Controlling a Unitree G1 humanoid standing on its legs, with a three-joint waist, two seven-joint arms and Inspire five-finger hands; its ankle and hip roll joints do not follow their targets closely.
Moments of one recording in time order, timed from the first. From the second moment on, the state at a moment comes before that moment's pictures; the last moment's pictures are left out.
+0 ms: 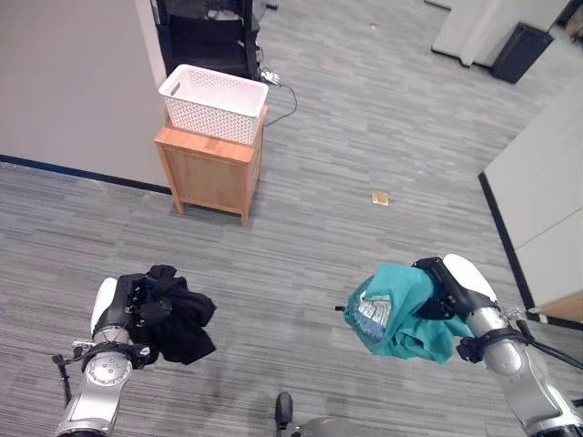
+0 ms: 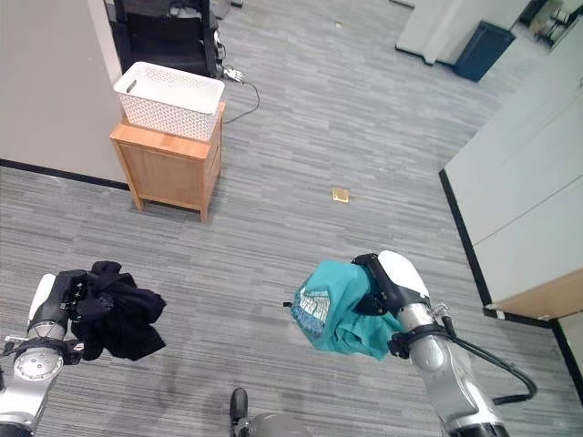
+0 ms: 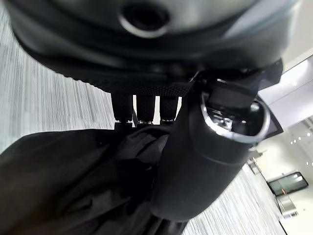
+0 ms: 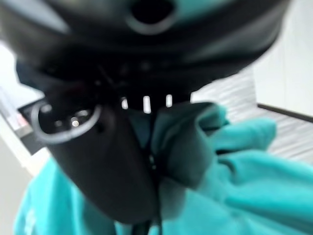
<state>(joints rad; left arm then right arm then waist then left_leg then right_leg) 0.06 0.59 0.08 0.33 0.03 -0.02 0.17 0.04 -0.70 0.03 0.06 -0.37 -0.04 -0.01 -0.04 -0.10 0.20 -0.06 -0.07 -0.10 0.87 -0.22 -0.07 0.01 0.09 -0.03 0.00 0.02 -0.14</state>
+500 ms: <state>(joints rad) 0.01 0.56 0.05 0.22 0.01 -0.04 0.16 -0.12 -0.74 0.10 0.03 -0.37 -0.05 -0.05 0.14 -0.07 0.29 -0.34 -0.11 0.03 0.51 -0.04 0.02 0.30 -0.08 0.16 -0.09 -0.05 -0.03</state>
